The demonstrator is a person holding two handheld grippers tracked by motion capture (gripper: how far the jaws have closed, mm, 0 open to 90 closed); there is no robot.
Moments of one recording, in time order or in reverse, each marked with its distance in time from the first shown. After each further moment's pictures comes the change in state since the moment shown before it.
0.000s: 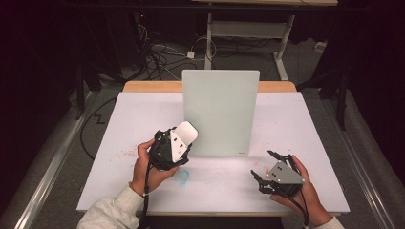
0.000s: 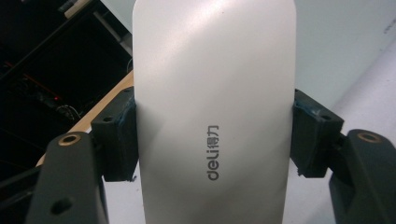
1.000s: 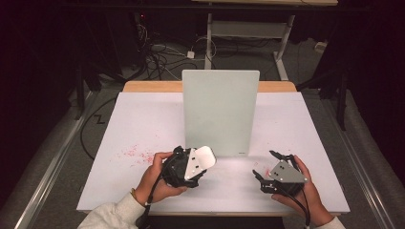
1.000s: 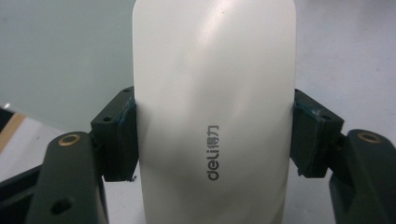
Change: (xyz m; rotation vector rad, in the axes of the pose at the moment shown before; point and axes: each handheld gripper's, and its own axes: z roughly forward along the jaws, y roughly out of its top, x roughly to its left) left arm -0.044 0.010 -0.005 0.063 -0.335 0.214; right arm -0.004 -0.005 0.000 0.008 -0.001 0.017
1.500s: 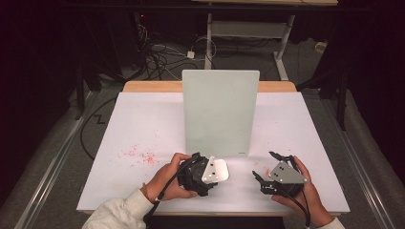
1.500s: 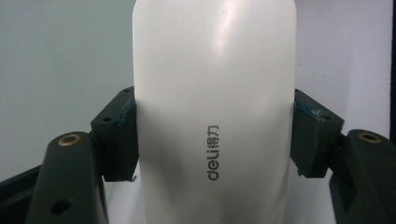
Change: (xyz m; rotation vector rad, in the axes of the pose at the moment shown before) left arm -0.011 0.024 0.029 0.086 -0.244 0.131; right arm 0.002 0.000 -0.001 0.004 0.008 -0.002
